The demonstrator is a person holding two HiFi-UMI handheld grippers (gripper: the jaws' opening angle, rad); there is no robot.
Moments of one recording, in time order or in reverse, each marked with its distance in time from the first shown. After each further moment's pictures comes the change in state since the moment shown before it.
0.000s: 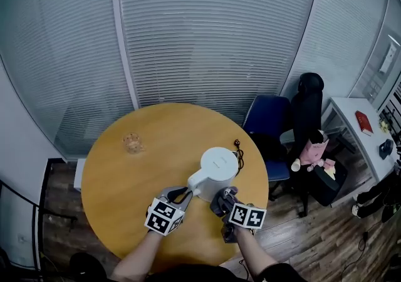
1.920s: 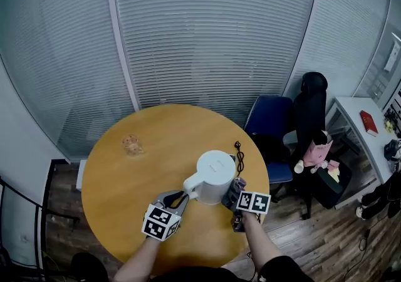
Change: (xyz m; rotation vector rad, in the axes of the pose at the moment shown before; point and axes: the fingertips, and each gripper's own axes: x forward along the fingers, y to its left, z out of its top) left arm 0.000 0.001 -0.002 -0.041 -0.004 0.066; right arm 0.027 -0.074 0.030 0.001 0.100 -0.118
